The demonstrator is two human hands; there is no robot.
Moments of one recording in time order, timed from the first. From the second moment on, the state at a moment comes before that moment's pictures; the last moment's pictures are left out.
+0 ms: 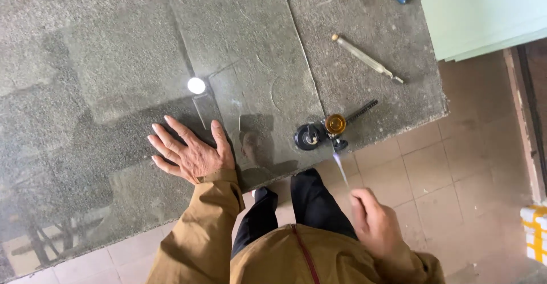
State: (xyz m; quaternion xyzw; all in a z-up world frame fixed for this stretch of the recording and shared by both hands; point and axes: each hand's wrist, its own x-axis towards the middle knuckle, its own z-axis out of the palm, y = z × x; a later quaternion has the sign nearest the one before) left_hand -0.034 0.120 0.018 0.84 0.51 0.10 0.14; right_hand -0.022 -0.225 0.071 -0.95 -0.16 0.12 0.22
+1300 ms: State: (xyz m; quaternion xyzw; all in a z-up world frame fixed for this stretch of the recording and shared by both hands) left_hand -0.029 0.116 0.020 0.88 0.47 0.10 0.04; right_hand 0.199 -0.185 0.062 -0.84 -0.43 0.05 0.33
